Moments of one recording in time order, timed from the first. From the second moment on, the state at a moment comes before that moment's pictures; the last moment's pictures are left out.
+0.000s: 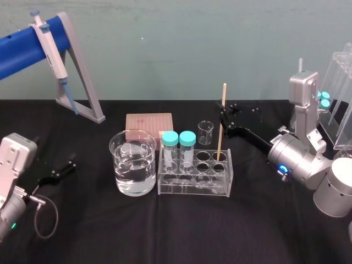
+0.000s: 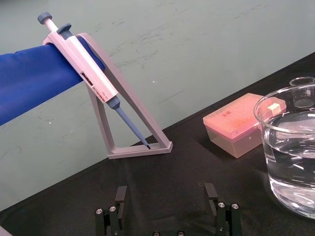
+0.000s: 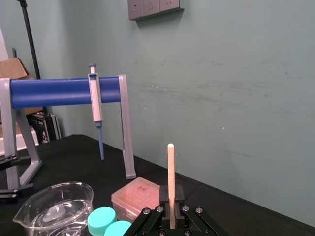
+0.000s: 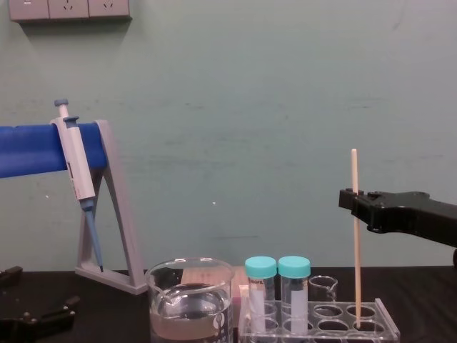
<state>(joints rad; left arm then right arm) -0.20 0.60 0.45 -1.41 -0.25 -0.12 0.03 0.40 0.36 -0.33 -1.29 0.45 -0.07 0.47</state>
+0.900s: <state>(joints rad) -0.20 0.60 0.45 -1.41 -0.25 -0.12 0.03 0.41 0.32 -0.33 -1.19 0.45 -0.10 0.49</state>
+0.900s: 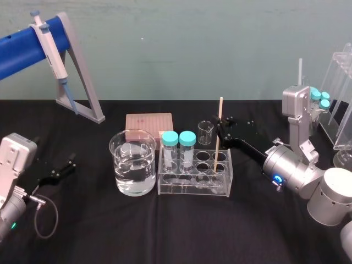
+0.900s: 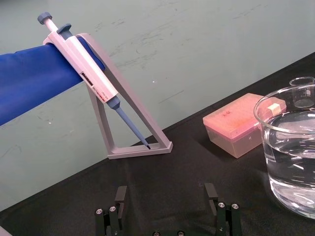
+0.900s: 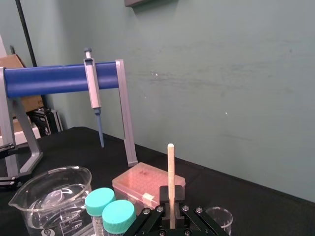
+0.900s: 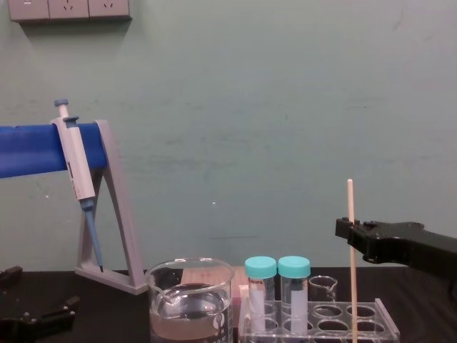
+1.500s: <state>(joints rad) -0.20 0.60 0.45 -1.41 -0.25 -0.12 0.03 0.40 0.31 -0.32 -1.17 0.46 -0.10 0.49</state>
